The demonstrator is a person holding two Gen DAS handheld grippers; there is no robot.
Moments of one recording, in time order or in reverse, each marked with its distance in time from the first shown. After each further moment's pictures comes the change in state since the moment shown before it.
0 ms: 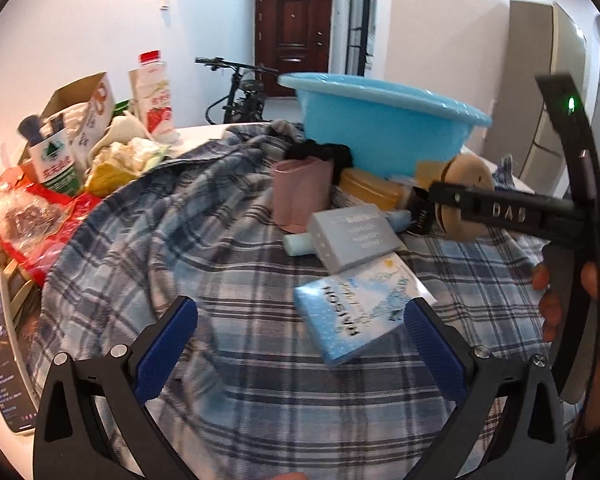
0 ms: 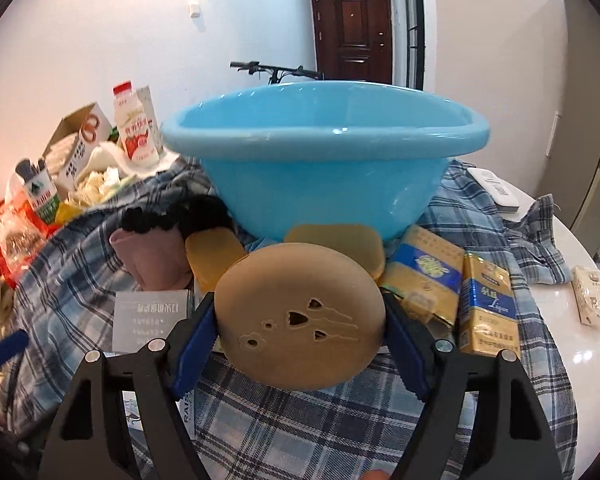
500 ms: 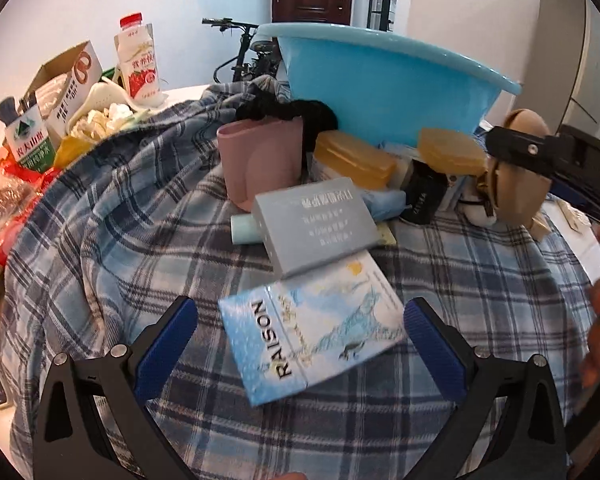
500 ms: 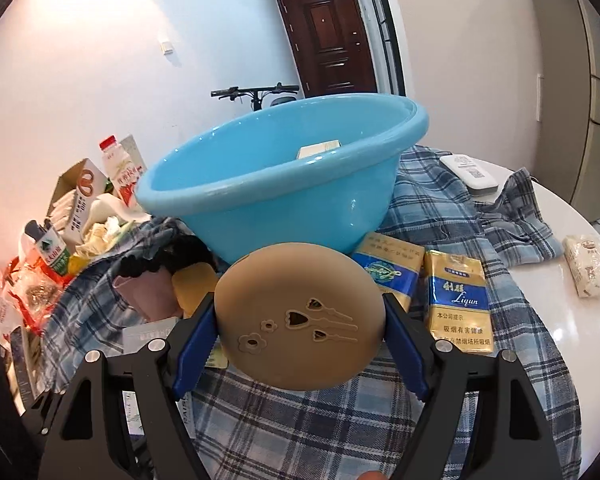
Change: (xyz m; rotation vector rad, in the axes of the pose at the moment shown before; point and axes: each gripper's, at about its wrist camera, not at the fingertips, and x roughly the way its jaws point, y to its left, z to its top) left arm 0.047 -0.038 0.012 -0.063 0.134 0.073; right arm -0.022 -0.044 0.006 0.147 -0.050 0.054
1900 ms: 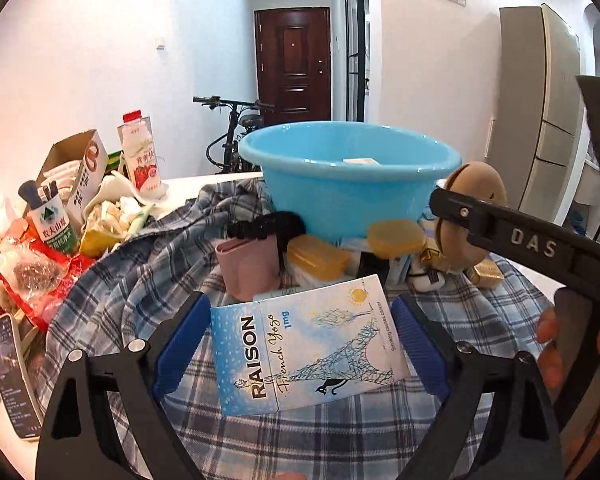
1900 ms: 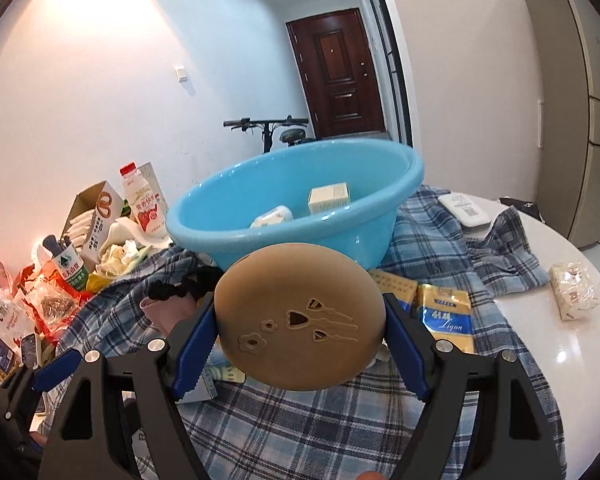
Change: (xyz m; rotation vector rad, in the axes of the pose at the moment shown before) left arm -0.070 -0.018 0.016 0.078 -0.258 -0.029; right arm -0.037 0.005 0.009 -0.020 -0.126 0.023
